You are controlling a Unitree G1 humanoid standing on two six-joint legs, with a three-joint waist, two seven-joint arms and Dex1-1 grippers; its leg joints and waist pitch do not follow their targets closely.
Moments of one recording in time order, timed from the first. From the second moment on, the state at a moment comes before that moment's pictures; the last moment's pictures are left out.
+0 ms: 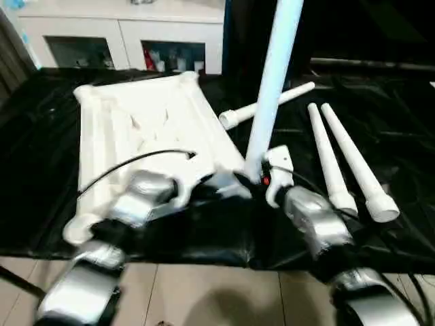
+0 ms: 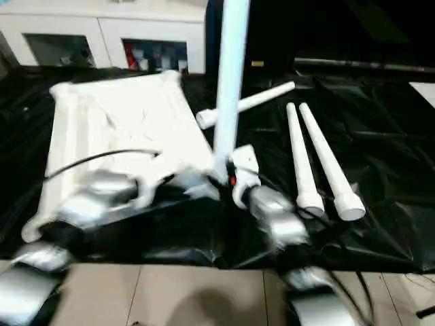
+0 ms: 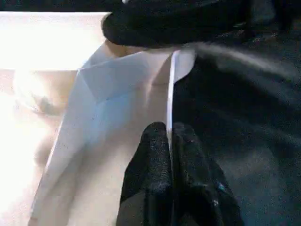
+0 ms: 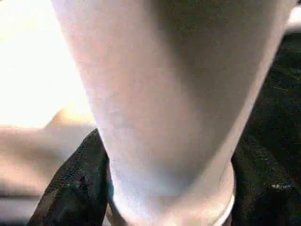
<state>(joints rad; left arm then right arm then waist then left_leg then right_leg) -0.77 0.13 -0.24 0.85 0.11 0.19 -0.78 -0.66 -0.01 -0.02 0.86 0.11 0.08 0.16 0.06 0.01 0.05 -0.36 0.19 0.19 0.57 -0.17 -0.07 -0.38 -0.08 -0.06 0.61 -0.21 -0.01</state>
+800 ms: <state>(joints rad) -0.84 0.08 -0.16 1.01 0.09 -0.01 -0.61 -0.47 -0.09 0.02 0.59 0.11 -0.01 0.35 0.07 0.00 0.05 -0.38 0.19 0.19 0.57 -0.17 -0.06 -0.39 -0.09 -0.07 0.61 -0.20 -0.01</state>
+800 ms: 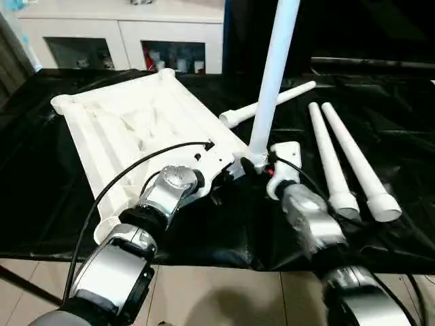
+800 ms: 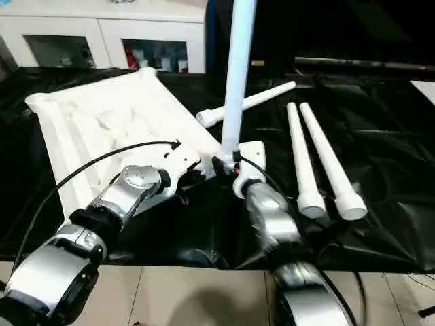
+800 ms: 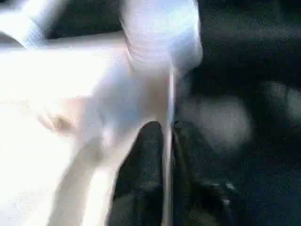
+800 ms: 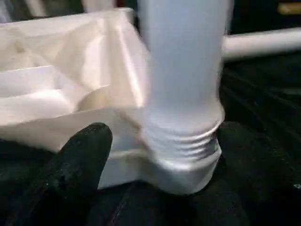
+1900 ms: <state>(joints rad) -0.35 0.67 0.06 0.16 0.35 0.59 -0.40 -0.60 -0.08 0.11 0.76 0.02 0.21 0.29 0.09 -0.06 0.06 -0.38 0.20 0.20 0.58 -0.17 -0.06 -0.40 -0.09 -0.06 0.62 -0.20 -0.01</state>
